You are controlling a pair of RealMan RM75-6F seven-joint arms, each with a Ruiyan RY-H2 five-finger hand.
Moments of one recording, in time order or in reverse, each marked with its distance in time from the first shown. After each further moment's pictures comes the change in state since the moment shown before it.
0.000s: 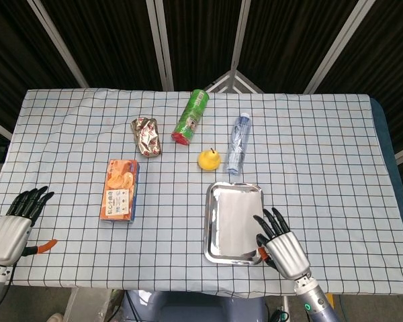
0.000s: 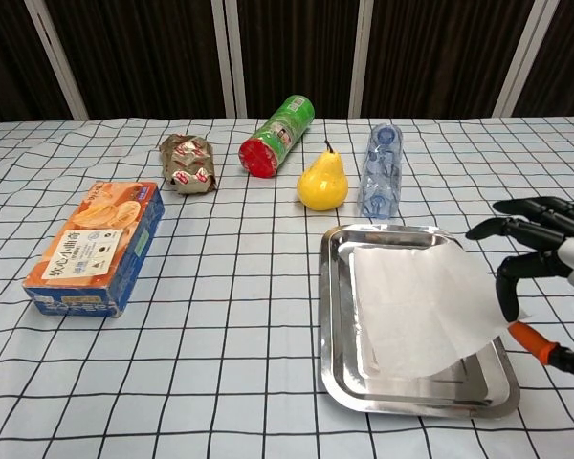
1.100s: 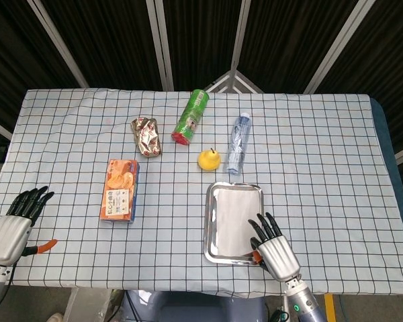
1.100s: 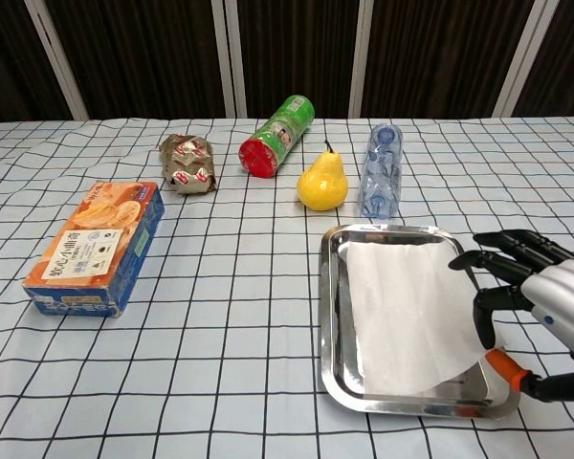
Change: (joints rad) left arm -0.001 0.000 0.001 0.003 0.002 0.000 -0.006; right arm -0.021 -0.103 0.003 0.075 0.030 -0.026 -0.063
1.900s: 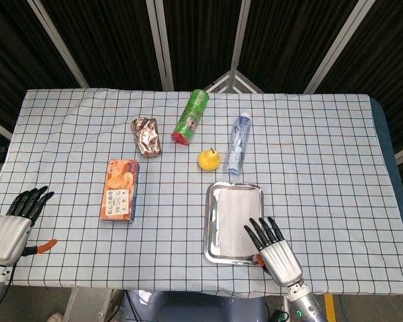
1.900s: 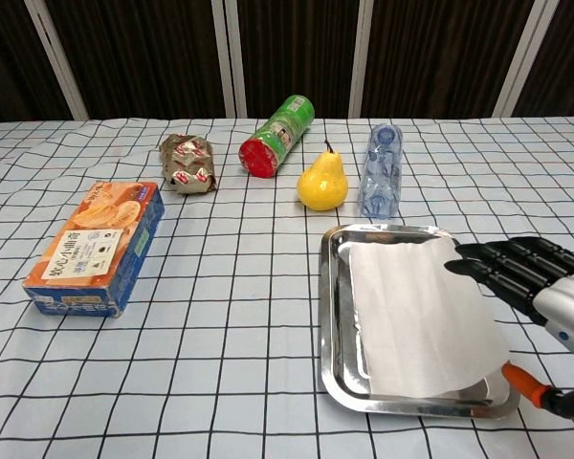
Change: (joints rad) left arm 0.000 0.001 0.000 -0.001 -0.001 -0.001 0.000; right arm -0.019 0.038 -0.021 -0.044 -0.008 0.005 -0.079
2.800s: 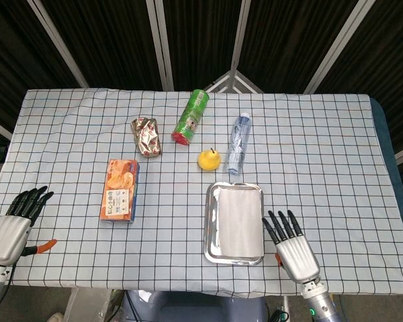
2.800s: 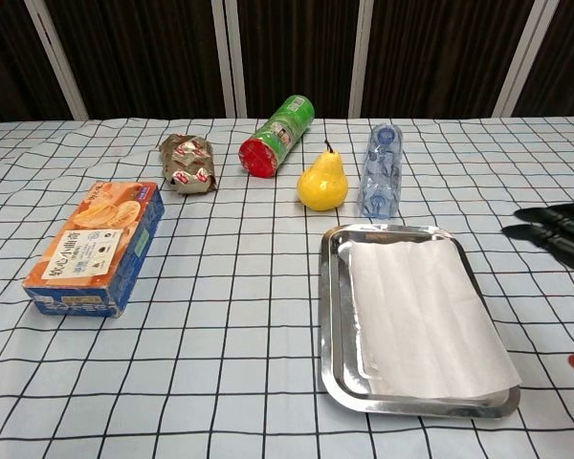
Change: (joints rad) left arm 0.000 0.001 0.000 0.001 0.000 0.001 -0.002; right arm -0.032 0.152 0.047 -0.138 0.063 0.016 -0.155
